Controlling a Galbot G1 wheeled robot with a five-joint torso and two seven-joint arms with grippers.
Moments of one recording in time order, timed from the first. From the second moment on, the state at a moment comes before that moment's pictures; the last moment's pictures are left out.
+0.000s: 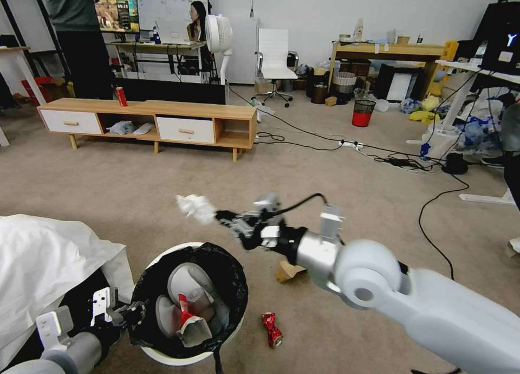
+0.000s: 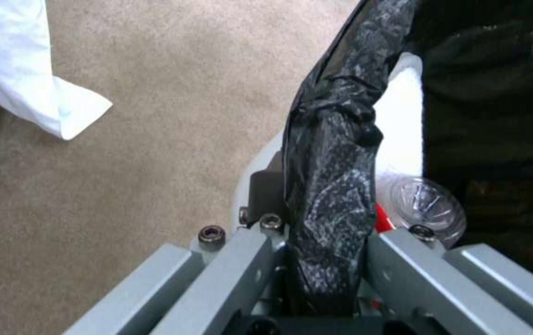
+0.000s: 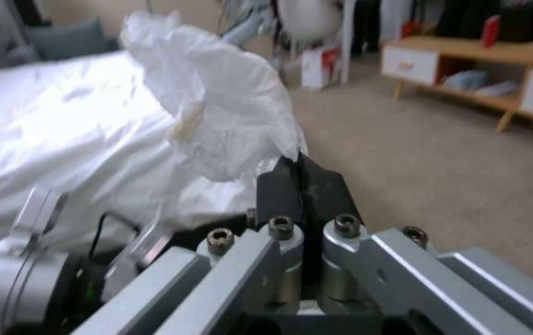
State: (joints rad) left arm 1.62 -1.14 -0.86 -2.26 -1.13 0.74 -0.27; right arm -0.25 0.84 -0.52 2.12 1.24 -0.30 0.07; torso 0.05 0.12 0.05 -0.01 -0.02
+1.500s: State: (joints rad) left arm 1.60 -1.14 -0.88 -2.26 -1.14 0.74 -0.27; right arm -0.30 0.85 -0.63 2.15 1.24 -0.64 0.22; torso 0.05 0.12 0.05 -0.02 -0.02
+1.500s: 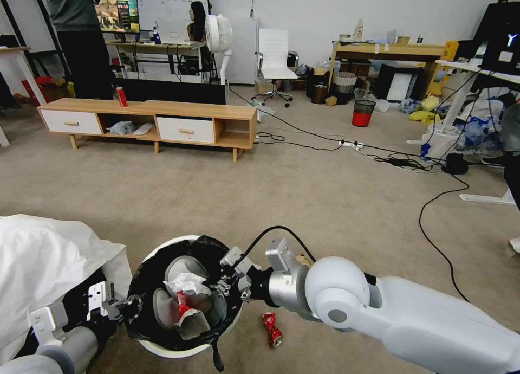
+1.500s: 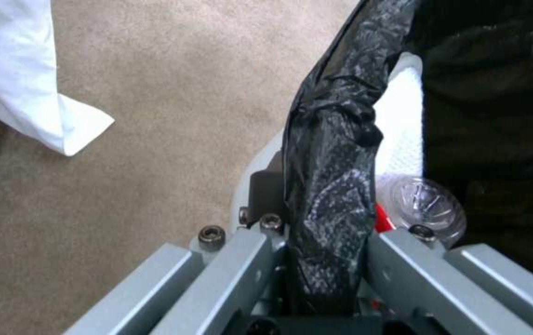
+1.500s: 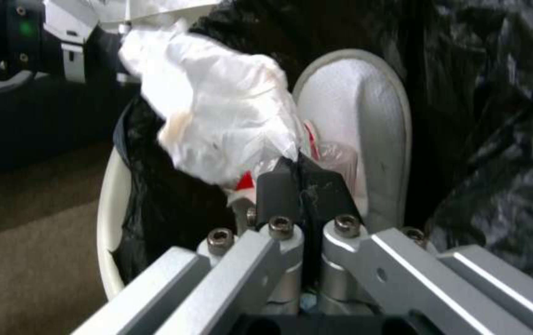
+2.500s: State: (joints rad) left arm 1.63 -1.15 -0.90 -2.28 -1.13 0.74 -0.27; right arm -0.34 0.80 -0.49 2.24 1.25 -0.62 0.23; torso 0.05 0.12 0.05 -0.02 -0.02
